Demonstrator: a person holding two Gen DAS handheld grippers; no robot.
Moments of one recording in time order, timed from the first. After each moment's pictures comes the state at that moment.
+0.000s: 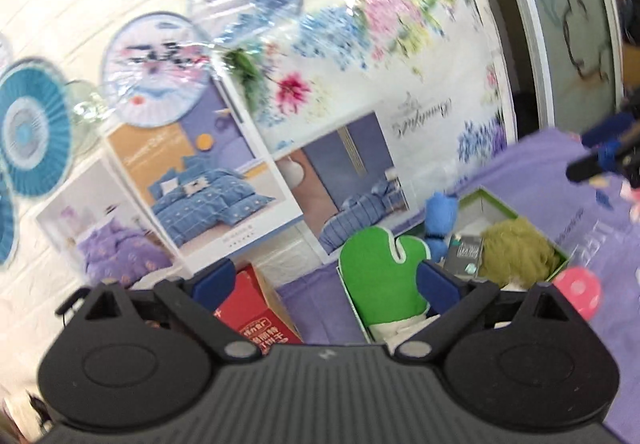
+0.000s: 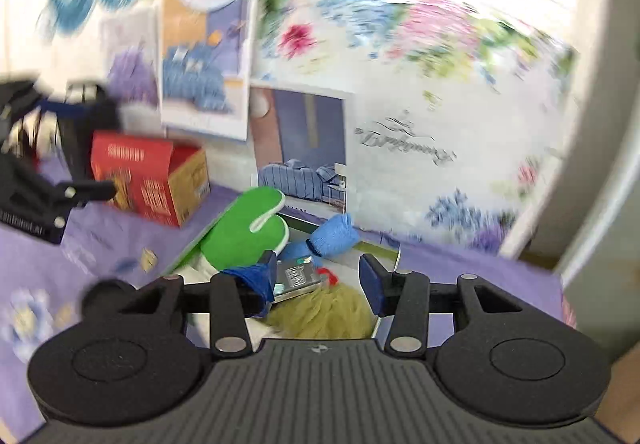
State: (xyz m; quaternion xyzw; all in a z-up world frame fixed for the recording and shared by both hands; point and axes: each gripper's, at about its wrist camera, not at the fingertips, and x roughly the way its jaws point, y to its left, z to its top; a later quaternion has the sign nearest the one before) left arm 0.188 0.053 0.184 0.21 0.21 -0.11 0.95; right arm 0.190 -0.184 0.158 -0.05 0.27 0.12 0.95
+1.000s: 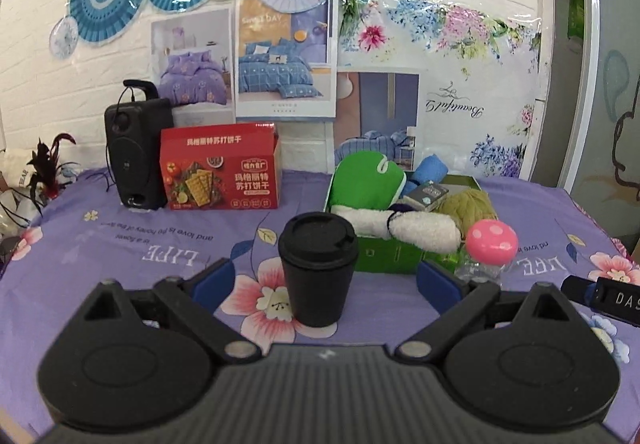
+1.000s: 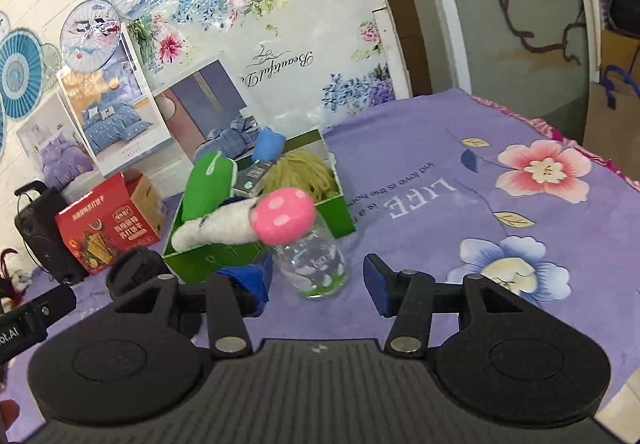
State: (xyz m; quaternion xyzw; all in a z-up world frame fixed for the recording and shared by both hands) left arm 0.009 0.041 0.071 -0.02 0.22 0.01 0.98; right arm 0.018 -0.168 0.042 0.16 0.23 -0.06 0.96
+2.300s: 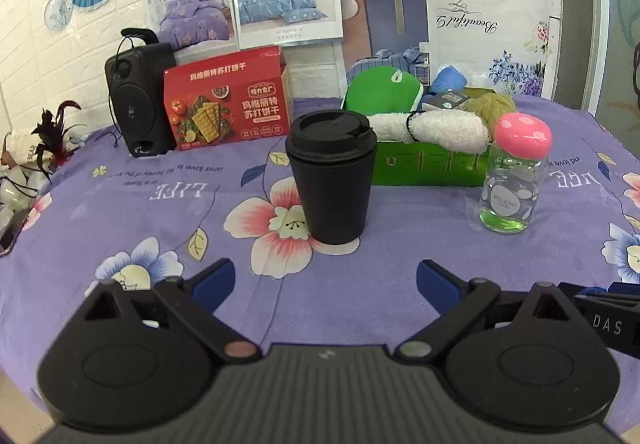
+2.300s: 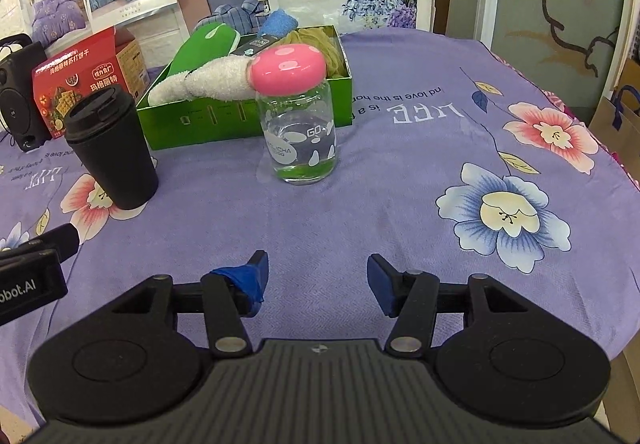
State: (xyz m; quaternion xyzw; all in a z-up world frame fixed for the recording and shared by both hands) left arm 0.017 0.034 0.012 0.02 0.29 0.04 0.96; right arm 0.032 -0.131 -0.013 0.05 0.35 -0.06 0.93
